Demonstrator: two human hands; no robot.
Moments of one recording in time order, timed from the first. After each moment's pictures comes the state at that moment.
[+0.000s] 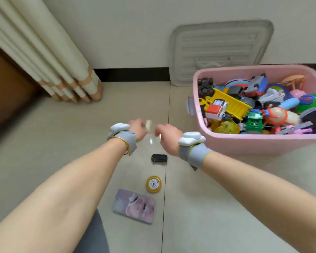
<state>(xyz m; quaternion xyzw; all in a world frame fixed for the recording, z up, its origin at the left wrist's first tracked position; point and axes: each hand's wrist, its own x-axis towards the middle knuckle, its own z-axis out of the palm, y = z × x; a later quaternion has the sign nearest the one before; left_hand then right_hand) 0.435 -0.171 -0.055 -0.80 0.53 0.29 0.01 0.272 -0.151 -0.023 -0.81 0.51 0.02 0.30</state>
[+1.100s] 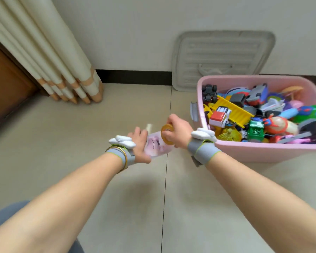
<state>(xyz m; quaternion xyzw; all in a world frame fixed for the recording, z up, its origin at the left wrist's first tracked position) 0.432 -0.130 -0.024 -0.68 0.71 0.14 0.12 0.267 -0.176 0.003 -0.73 0.57 -0.13 0.34</state>
